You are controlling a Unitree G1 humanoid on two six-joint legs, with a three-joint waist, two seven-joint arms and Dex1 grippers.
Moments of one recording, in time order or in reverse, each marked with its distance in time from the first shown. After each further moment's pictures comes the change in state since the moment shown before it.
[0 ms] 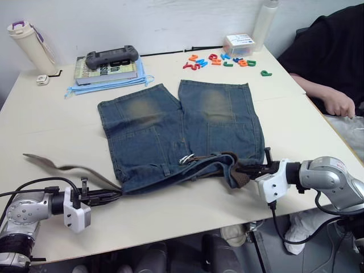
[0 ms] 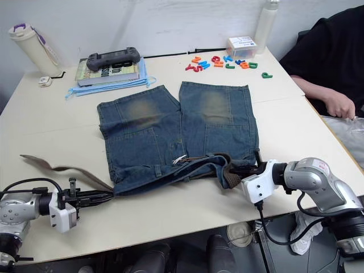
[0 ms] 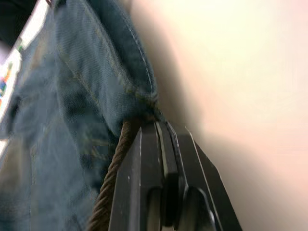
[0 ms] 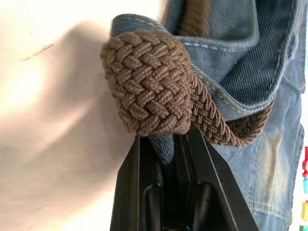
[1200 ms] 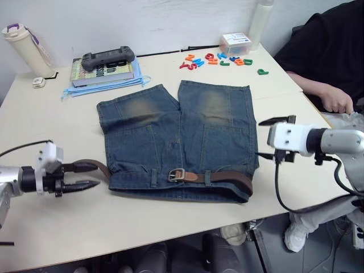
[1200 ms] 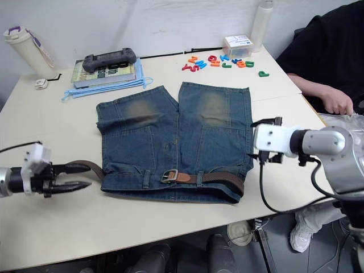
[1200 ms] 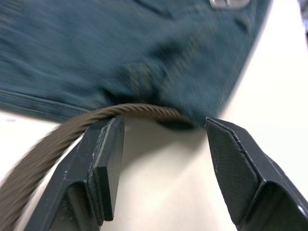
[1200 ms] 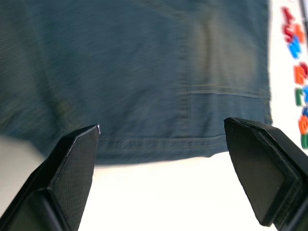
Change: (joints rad) left arm -0.072 0.231 0.107 -0.362 -0.471 1.641 -0.190; right arm -0.218 -0.027 -0.082 -0.184 0.204 0.880 0.061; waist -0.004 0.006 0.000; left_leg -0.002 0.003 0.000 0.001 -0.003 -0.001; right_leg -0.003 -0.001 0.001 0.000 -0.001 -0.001
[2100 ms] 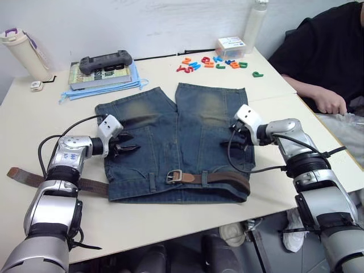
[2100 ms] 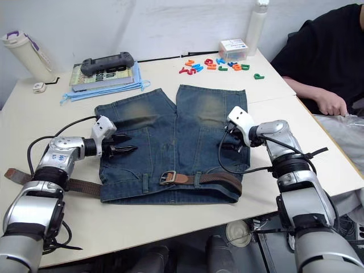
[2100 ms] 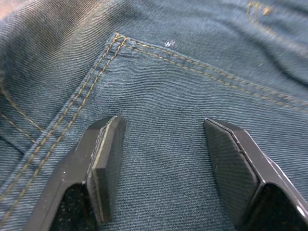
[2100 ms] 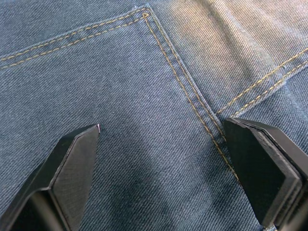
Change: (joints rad) left arm -0.590 -0.474 -0.190 0.676 0.587 -0.334 0.354; right arm -0.422 0.437 0.154 0.879 -0.010 0.068 0.003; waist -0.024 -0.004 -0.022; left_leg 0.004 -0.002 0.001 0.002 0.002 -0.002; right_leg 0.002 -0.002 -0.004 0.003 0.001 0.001
